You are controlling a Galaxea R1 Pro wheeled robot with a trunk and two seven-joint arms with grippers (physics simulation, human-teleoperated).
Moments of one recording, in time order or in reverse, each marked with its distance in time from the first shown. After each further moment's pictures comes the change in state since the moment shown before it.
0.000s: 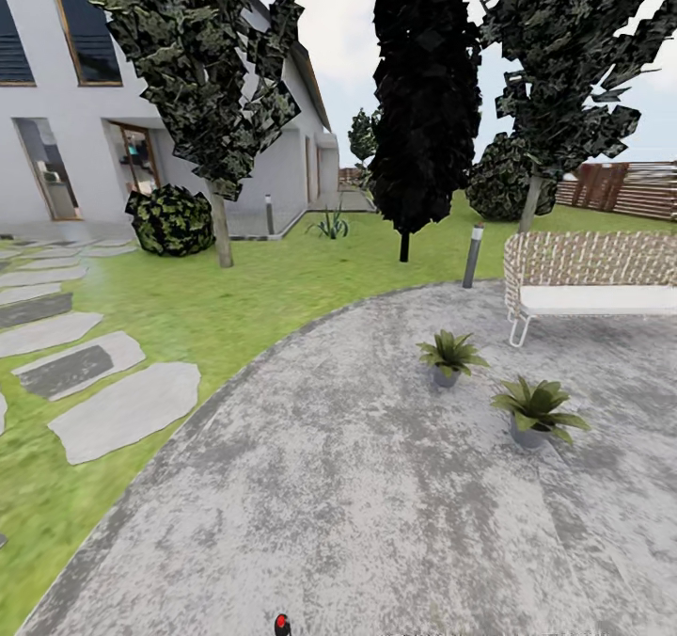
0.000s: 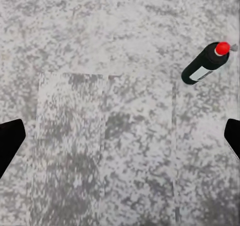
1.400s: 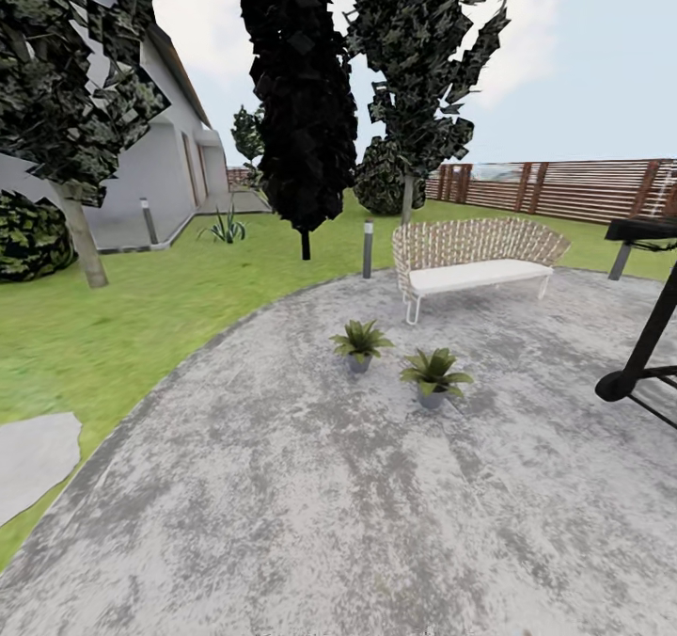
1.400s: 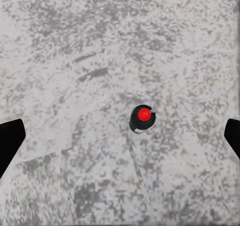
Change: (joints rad) left arm 0.003 -0.002 -0.004 -0.034 -0.008 -0.033 0.000; right arm 0.000 0.000 0.000 -0.004 0.000 0.000 0.000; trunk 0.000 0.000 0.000
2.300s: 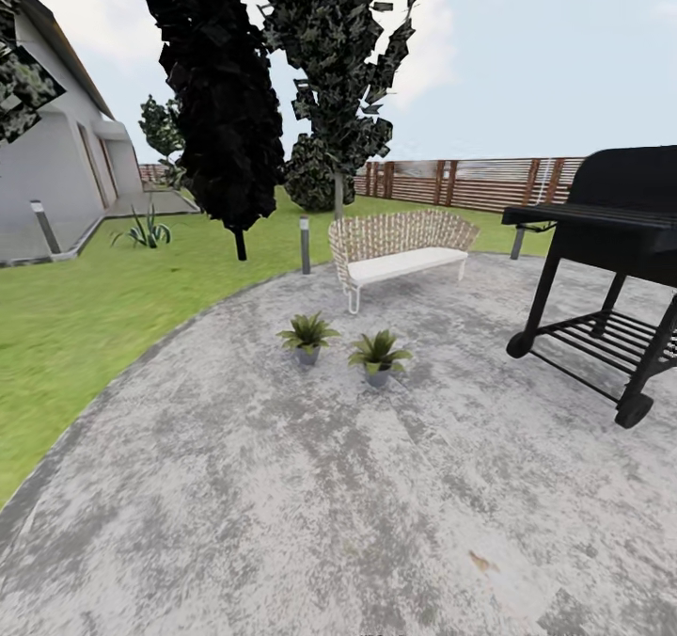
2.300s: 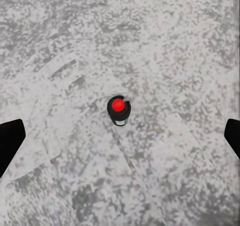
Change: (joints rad) left arm 0.000 0.003 0.002 0.000 0.005 0.000 0.000; right arm 0.000 0.000 0.000 0.000 0.000 0.000 0.000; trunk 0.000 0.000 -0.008
